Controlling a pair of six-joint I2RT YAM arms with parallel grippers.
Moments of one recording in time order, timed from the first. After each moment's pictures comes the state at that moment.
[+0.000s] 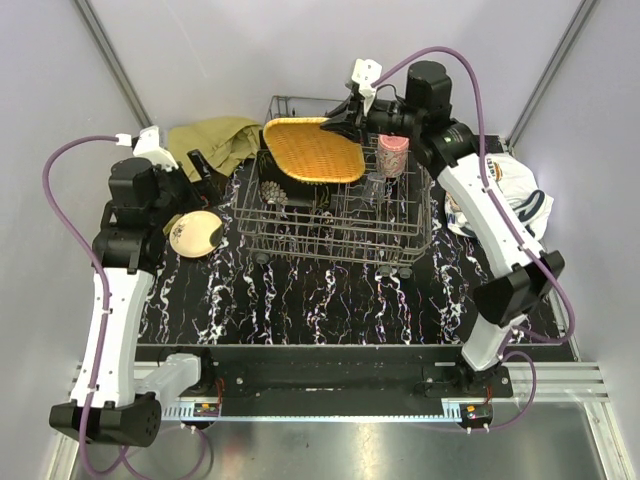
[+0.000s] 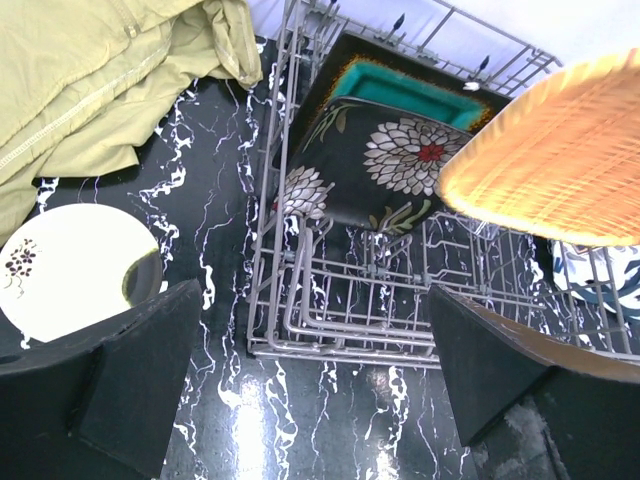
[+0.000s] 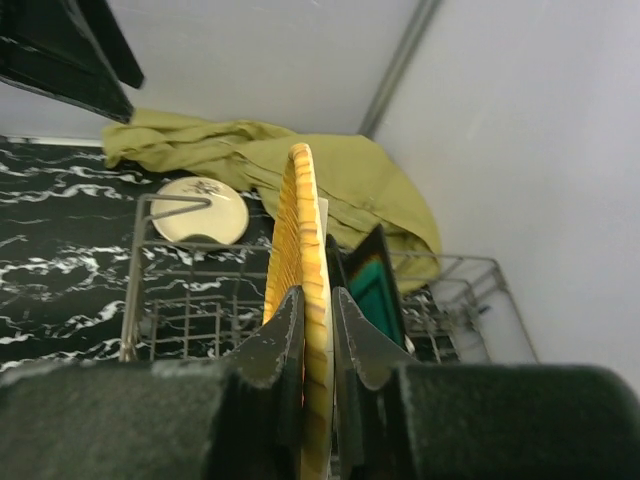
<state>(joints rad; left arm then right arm) -0.05 1.00 1.30 -0.63 0.15 -0.37 0.46 1.73 2.01 -0.35 -0.79 -0.42</state>
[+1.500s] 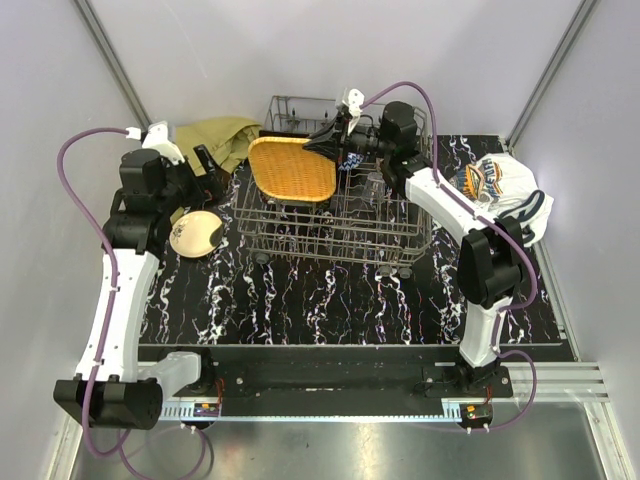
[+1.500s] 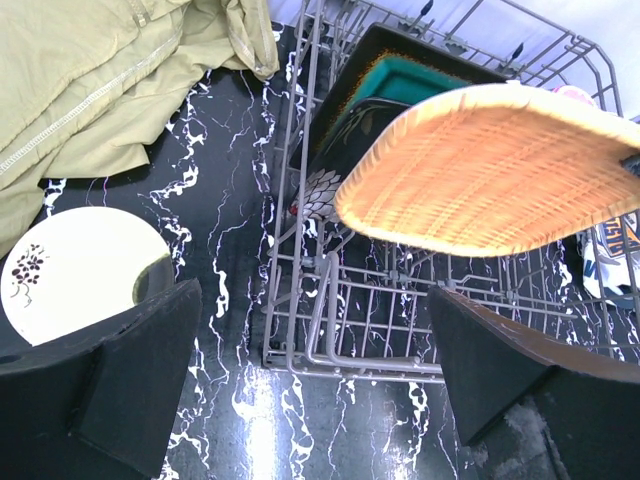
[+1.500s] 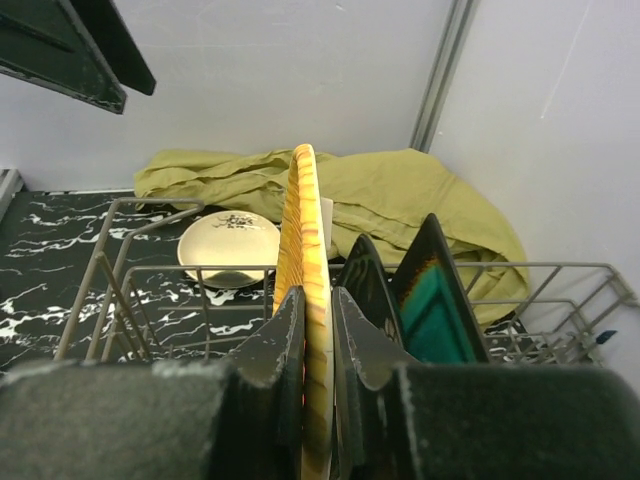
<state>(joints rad) -0.03 1.09 1.28 -0.57 0.15 -0.34 0.45 1.92 1.67 0.38 -0.91 -0.05</state>
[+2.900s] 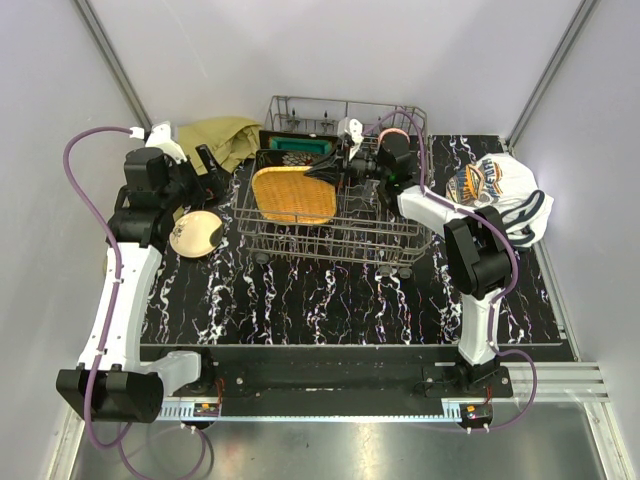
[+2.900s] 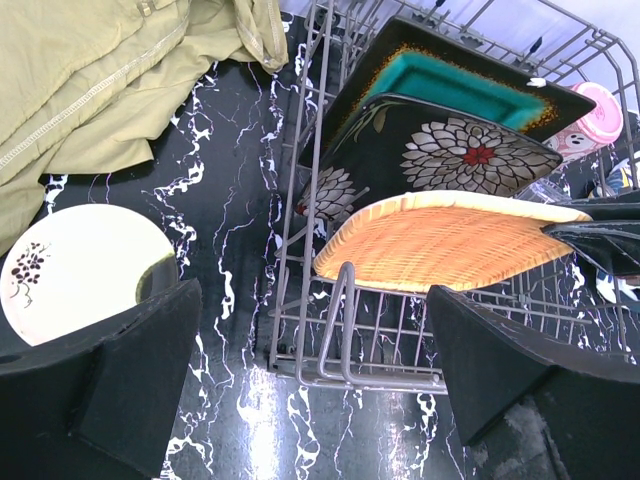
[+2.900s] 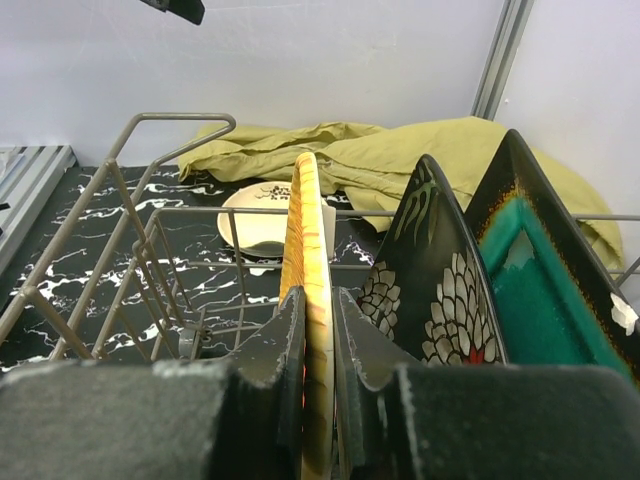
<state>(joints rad) -0.02 1.13 1.27 -0.54 0.15 -0.34 0.44 2.01 1.46 0.74 -1.02 0.09</state>
